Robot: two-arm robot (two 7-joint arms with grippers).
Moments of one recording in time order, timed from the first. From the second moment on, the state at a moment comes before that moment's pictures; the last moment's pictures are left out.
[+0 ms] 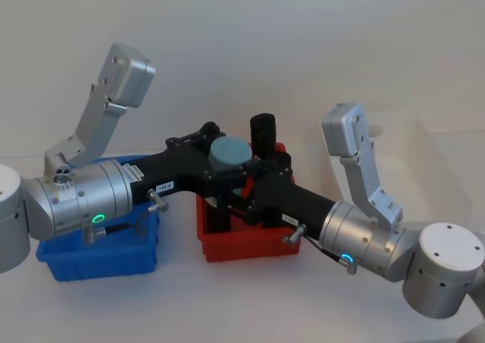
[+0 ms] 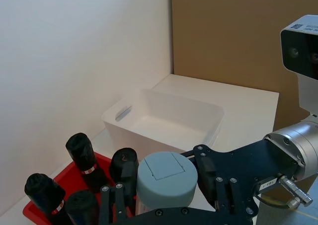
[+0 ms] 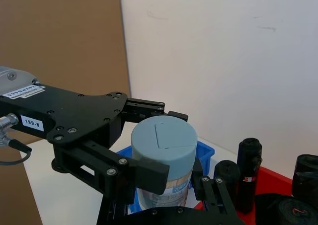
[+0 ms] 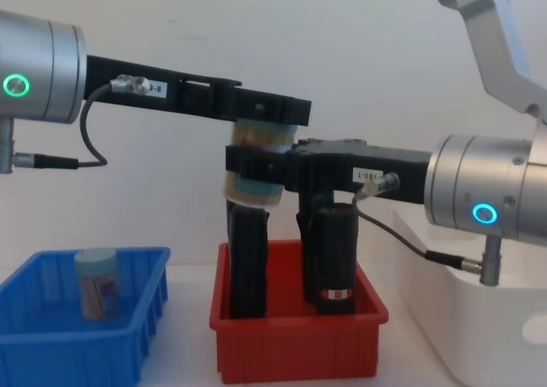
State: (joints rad) left arm -0.47 0.44 0.29 -1.66 -0.40 0.48 -0.69; right arm 0.36 0.14 -0.37 -1.49 0.26 0.15 0.57
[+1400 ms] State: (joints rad) left arm -0.47 0.44 0.29 -1.66 -0.40 0.48 -0.69; right arm 0.27 0.24 -0.29 -1.55 0.29 0.14 0.27
